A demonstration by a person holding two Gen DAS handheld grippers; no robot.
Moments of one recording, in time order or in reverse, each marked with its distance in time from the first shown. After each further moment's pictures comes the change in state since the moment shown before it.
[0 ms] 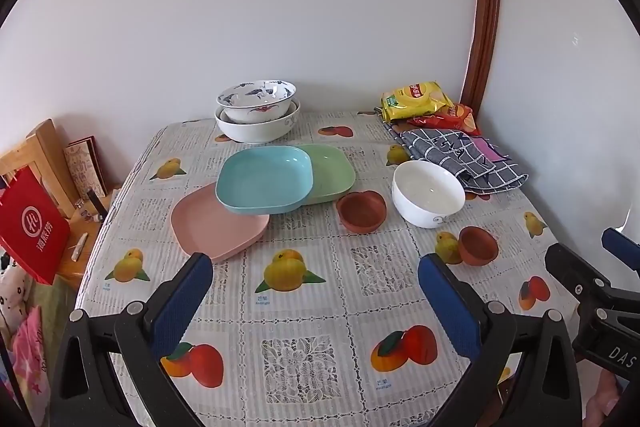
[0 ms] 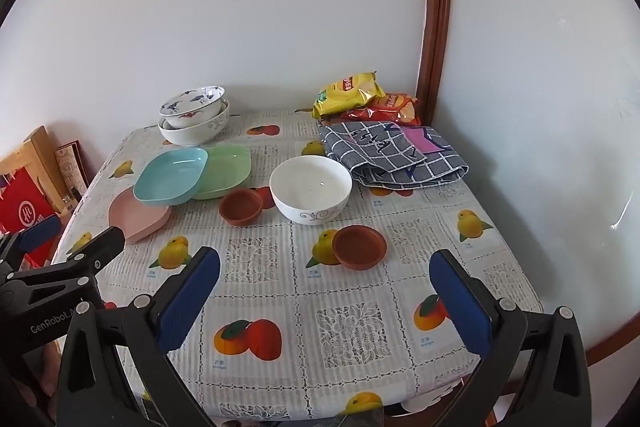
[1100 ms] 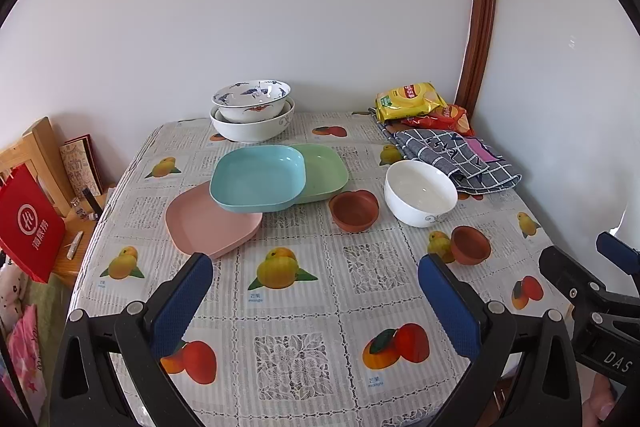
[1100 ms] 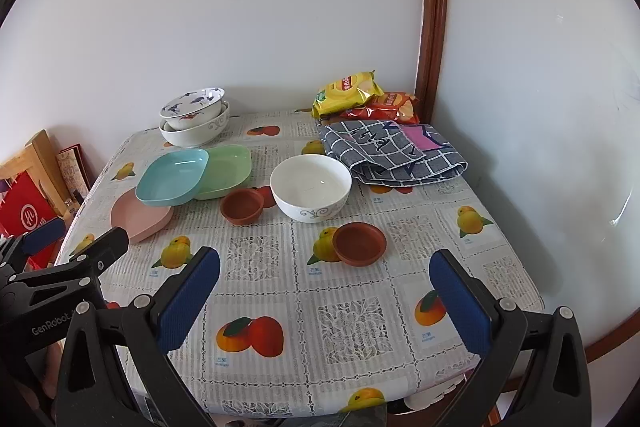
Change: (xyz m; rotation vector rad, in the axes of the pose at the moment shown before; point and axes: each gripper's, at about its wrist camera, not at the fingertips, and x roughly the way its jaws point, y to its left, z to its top) left arm -0.004 -0.004 0.000 -0.001 0.000 -0.020; right arm -0.002 -0.003 -0.002 0.009 0.003 0.009
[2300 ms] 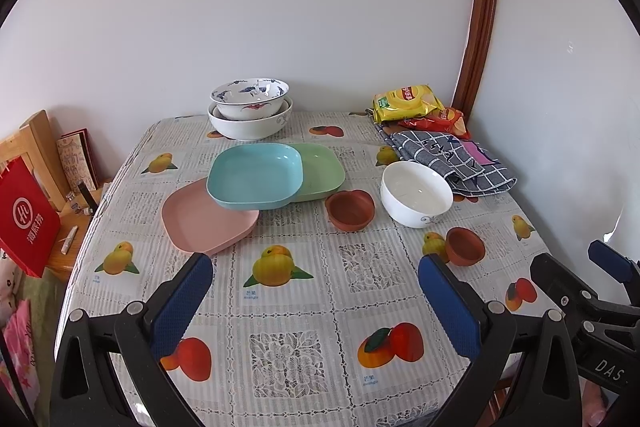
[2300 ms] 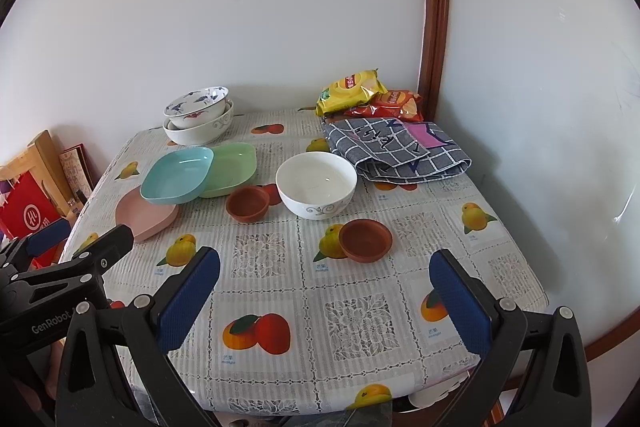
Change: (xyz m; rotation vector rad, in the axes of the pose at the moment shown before) left arm 0.000 -0.001 -0.002 -0.014 0.000 -0.018; right arm 0.000 0.004 -0.004 0.008 0.006 0.010
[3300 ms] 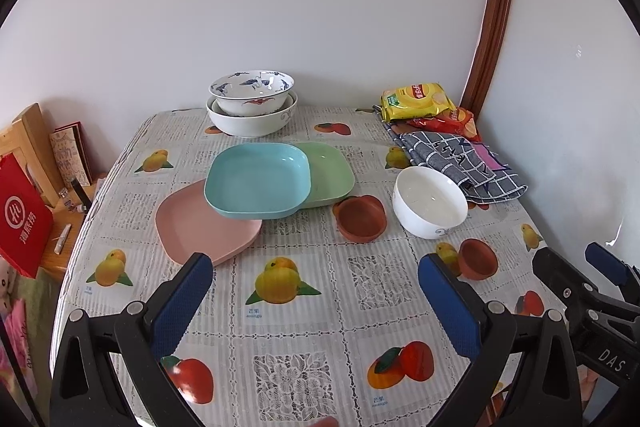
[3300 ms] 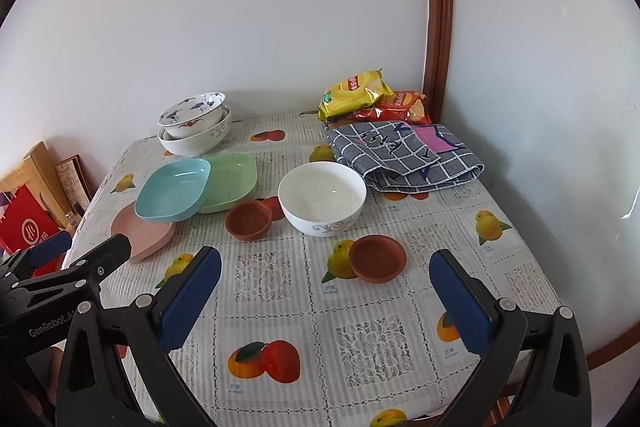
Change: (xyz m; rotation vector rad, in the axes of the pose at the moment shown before) left arm 0.034 0.021 0.021 -0.024 0.041 -0.013; right arm 0.037 0.003 0.022 0.043 0.016 0.025
